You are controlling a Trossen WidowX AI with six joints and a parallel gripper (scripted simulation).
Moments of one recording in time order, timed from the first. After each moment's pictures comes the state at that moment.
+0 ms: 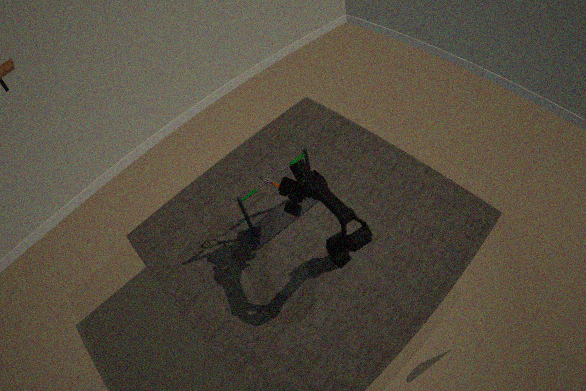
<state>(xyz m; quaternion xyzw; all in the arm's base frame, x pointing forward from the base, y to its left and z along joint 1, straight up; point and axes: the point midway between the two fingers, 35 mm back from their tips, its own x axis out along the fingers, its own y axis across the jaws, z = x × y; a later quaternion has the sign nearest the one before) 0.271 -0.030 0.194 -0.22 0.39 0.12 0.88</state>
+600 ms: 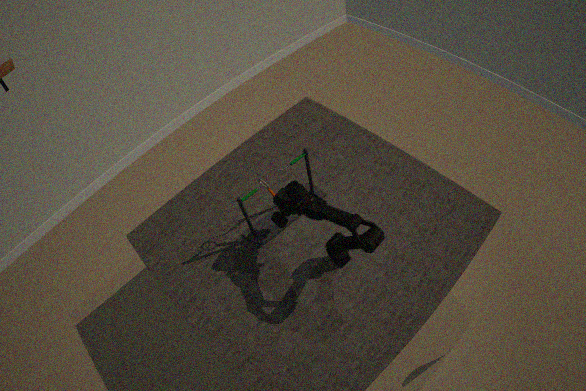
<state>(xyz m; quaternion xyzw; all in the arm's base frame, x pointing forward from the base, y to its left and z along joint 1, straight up) 0.285 0.026 0.162 -0.07 0.28 0.08 0.95</state>
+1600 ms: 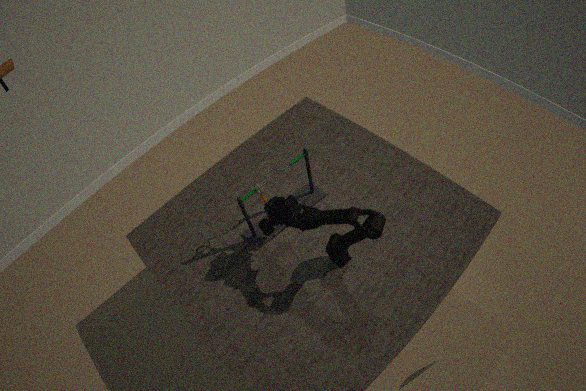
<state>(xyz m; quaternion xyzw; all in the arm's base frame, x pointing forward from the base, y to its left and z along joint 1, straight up) 0.288 0.082 0.158 0.02 0.25 0.04 0.97</state>
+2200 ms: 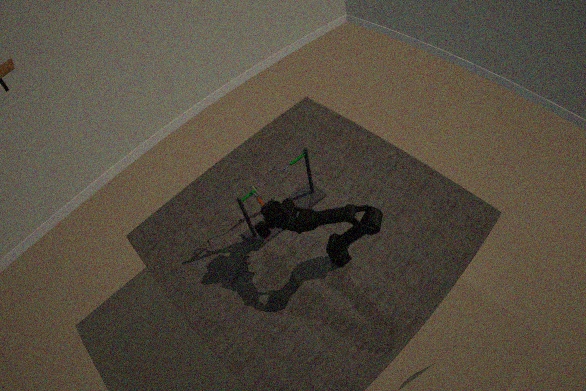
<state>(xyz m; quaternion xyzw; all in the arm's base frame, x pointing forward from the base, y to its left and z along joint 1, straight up) 0.289 0.100 0.158 0.02 0.25 0.03 0.97</state>
